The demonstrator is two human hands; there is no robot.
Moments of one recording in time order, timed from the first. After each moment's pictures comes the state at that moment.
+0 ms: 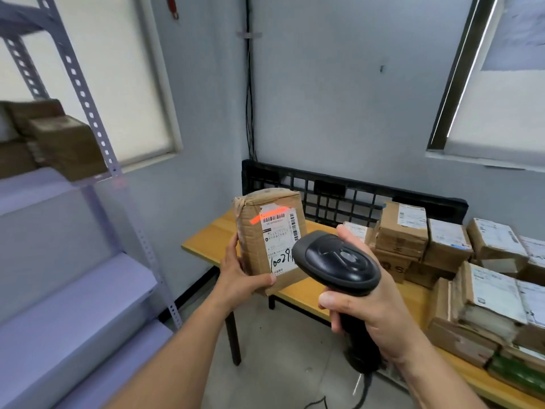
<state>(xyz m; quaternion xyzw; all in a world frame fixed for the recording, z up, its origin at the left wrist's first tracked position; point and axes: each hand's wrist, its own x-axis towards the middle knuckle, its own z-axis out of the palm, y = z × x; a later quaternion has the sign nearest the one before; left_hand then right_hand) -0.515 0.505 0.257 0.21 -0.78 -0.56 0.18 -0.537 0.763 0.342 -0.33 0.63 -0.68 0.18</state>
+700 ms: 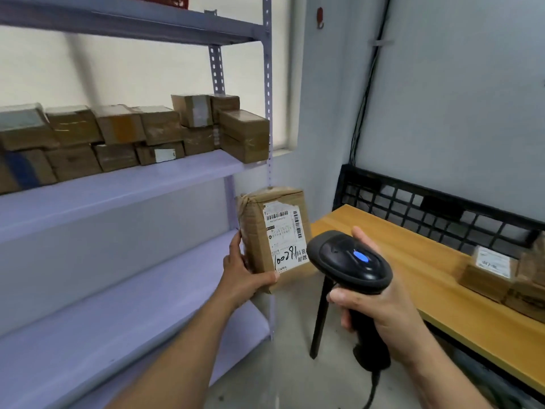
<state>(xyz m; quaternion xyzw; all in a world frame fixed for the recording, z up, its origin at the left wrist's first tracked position) -0.259 0.323 0.279 0.33 -0.72 -0.55 0.25 -0.356 0.558 0.353 -0.40 0.59 -0.66 0.25</state>
